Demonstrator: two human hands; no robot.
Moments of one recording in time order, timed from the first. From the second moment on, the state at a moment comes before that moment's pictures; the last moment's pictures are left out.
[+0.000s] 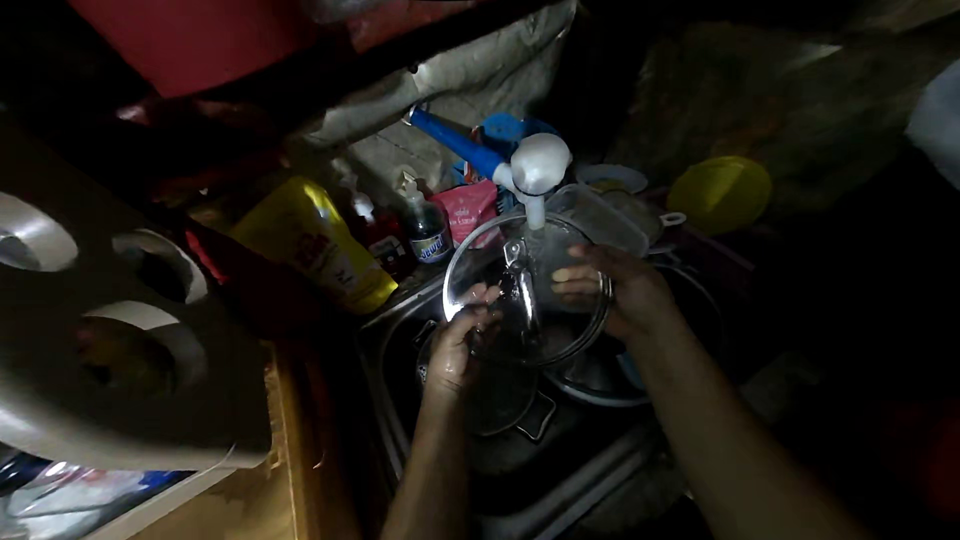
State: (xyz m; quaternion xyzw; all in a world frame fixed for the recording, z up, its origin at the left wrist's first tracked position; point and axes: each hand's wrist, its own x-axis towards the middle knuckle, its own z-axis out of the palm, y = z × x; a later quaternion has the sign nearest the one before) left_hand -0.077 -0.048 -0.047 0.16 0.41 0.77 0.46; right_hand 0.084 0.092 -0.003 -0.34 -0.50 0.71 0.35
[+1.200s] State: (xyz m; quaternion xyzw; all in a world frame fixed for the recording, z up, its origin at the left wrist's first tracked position) left_hand -0.079 -0.048 -0.059 0.03 0.62 0.77 0.15; right_hand 0.041 0.051 0.004 -0.44 -0.75 0.39 0.29
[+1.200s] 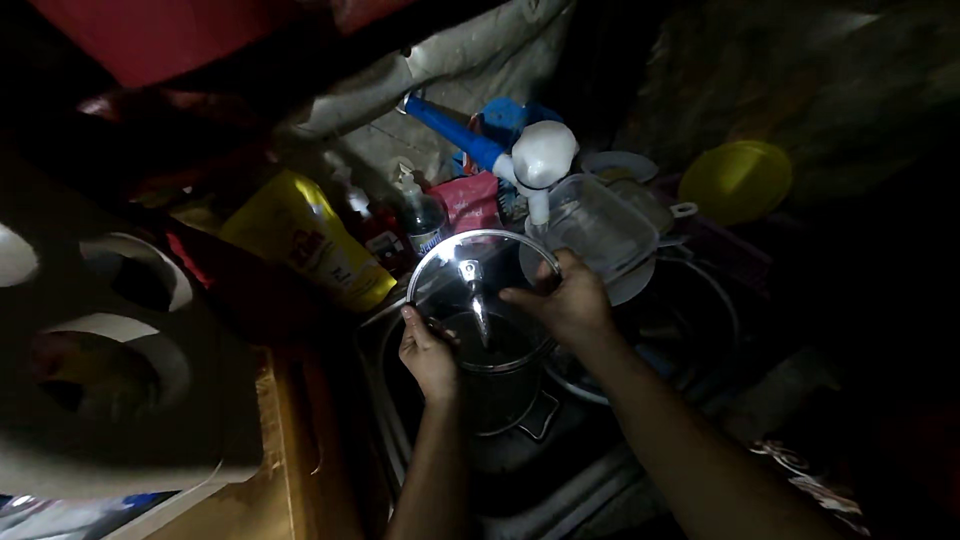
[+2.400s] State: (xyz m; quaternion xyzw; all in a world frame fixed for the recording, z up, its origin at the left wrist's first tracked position) left_hand -0.083 -0.011 -0.046 0.22 0.57 0.68 0.40; right_hand 0.092 0.097 0.012 -0.38 -0.38 0.73 0.42
